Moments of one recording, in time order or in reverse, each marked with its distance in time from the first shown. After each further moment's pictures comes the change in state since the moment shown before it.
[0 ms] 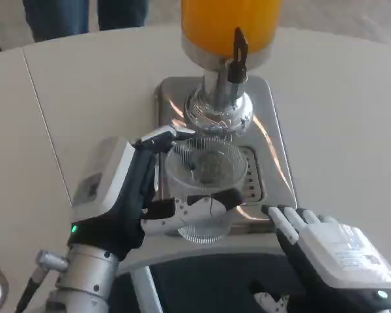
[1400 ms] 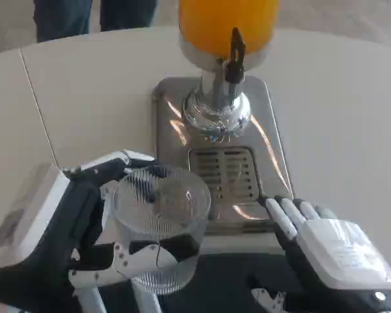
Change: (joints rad) left arm 0.367 0.113 0.216 -0.432 -0.236 -0.028 -0.224; right arm 0.006 -0.011 0.017 0.047 0.032 -0.021 -0.134
